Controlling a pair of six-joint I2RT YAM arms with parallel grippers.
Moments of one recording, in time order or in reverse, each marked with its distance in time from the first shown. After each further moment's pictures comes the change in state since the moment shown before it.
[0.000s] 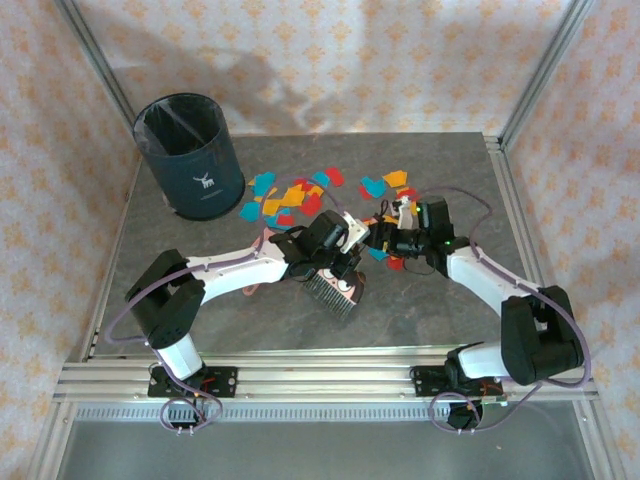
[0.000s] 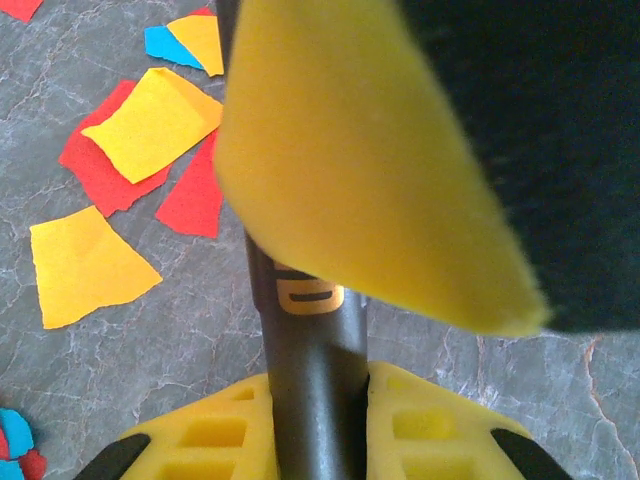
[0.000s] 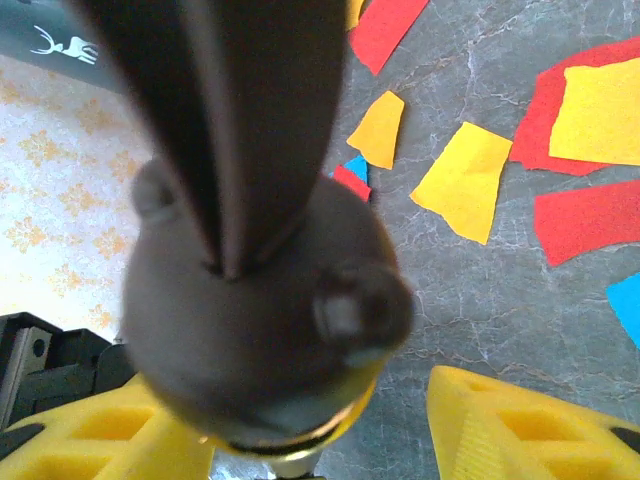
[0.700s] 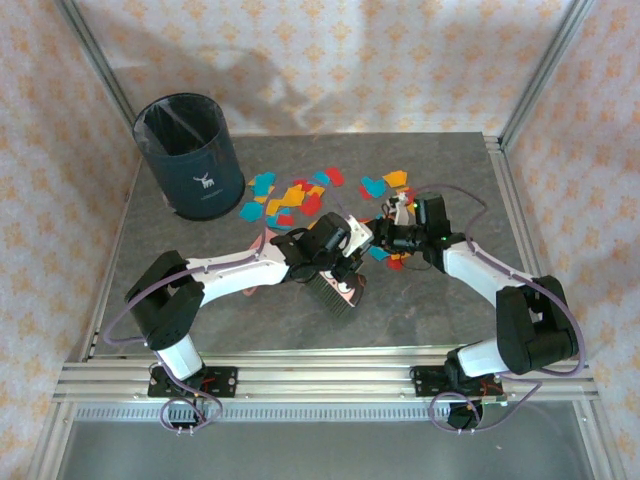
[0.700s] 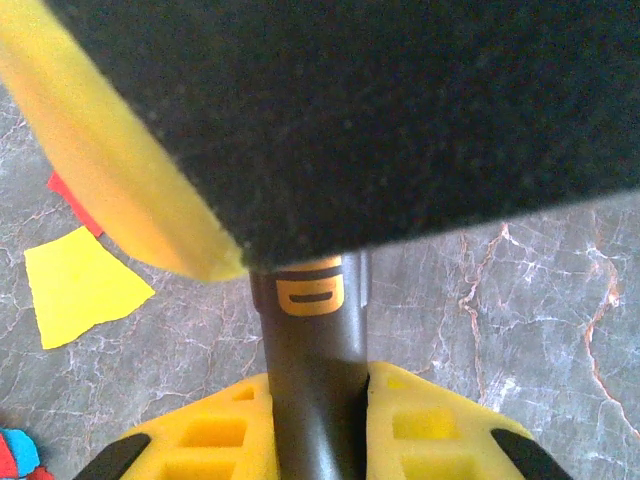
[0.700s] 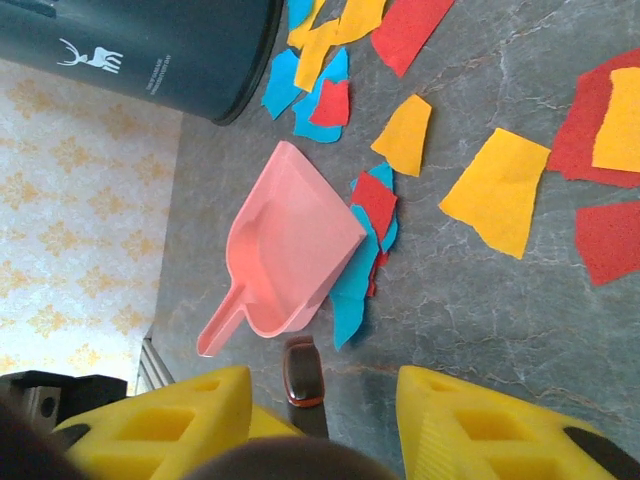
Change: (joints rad) left arm -0.020 -0.006 -0.001 0.001 -0.008 0.071; right arm 0.006 0.051 0.028 0.047 -0.048 0.050
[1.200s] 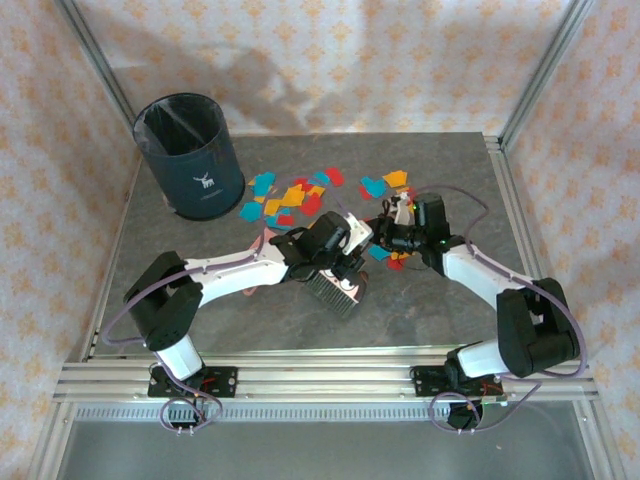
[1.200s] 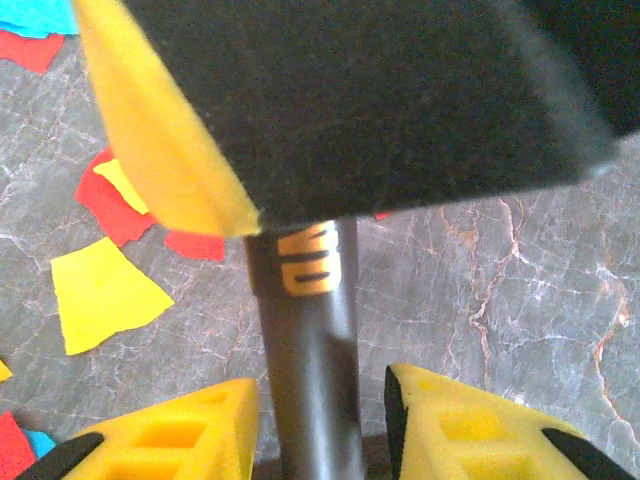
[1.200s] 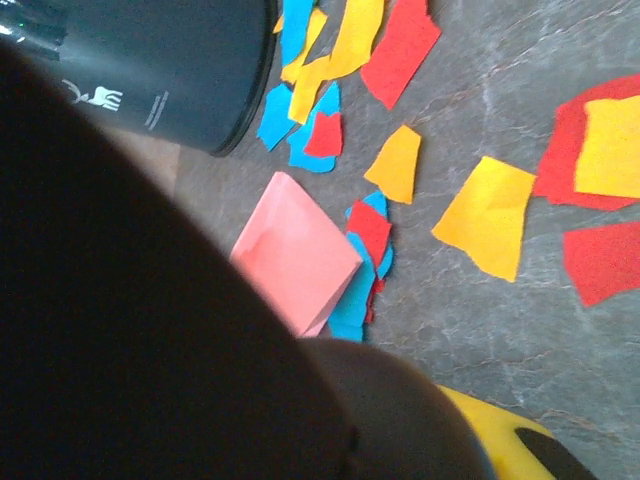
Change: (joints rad) left arm 0.000 -0.016 0.000 0.015 -0.026 -0.014; right arm 0.012 -0.023 -0.030 0.068 0.085 0.066
